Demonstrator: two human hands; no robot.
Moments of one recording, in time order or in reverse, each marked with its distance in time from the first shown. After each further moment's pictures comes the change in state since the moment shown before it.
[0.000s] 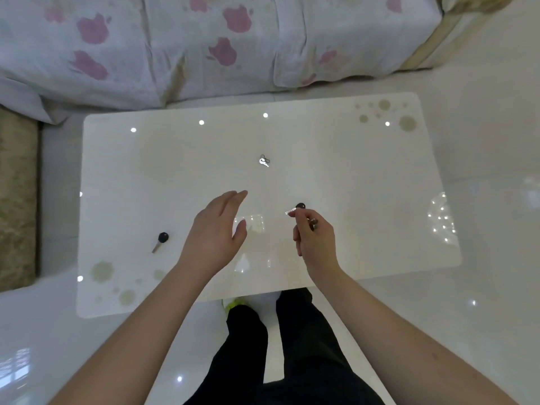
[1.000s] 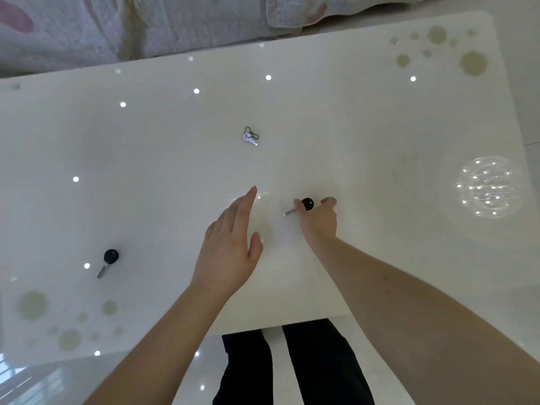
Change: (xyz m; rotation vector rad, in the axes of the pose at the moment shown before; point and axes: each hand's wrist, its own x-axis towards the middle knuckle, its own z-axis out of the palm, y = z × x) left_hand 0.075 -0.042 0.196 -0.051 -0.065 -0.060; right_hand 0.241 0.196 0.007 -0.480 0.234 0.377
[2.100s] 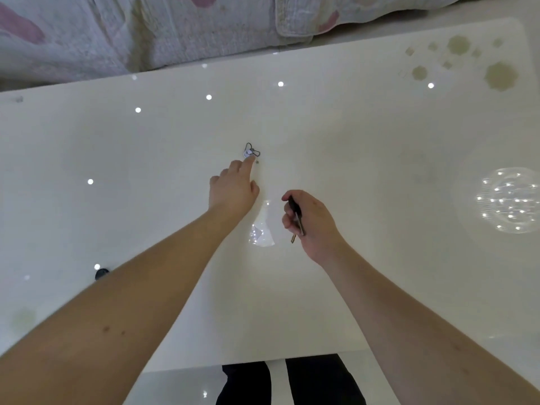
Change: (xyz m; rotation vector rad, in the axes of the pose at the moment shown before) left_hand 0.169 -0.058 0.057 0.333 -0.072 -0.190; right_hand -0.004 -0.060 -0.026 0.767 -0.646 -0.094
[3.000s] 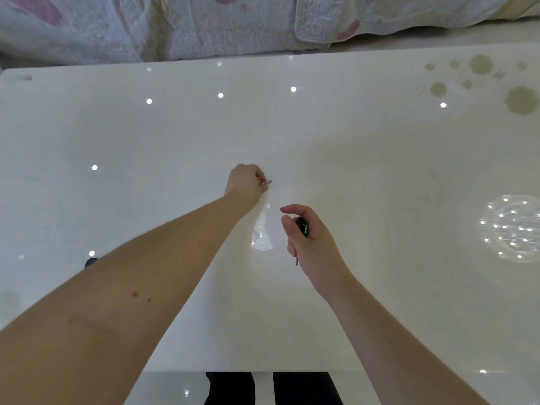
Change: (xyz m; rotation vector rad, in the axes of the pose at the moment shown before) left_hand 0.030 0.009 0.010 -0.465 -0.120 -0.270; right_hand -0.036 0.002 0.001 -0.478 -0.027 -0.161
